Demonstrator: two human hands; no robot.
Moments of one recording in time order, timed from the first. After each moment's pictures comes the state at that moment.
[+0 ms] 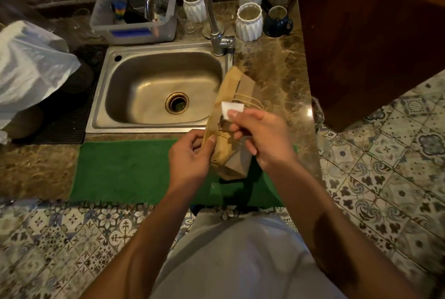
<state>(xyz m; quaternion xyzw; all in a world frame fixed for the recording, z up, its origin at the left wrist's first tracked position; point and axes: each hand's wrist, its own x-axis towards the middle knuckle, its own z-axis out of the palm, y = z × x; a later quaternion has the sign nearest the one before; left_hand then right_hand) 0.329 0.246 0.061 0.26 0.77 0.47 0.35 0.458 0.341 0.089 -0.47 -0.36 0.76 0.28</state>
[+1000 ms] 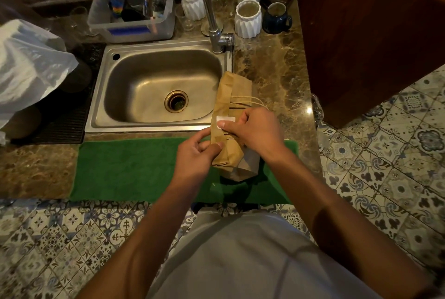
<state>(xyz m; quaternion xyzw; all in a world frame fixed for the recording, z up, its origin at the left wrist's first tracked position) 0.331 0.247 0.060 0.18 0.72 0.48 0.47 0.440 0.360 0.049 -0.58 -0.69 0.42 0.10</state>
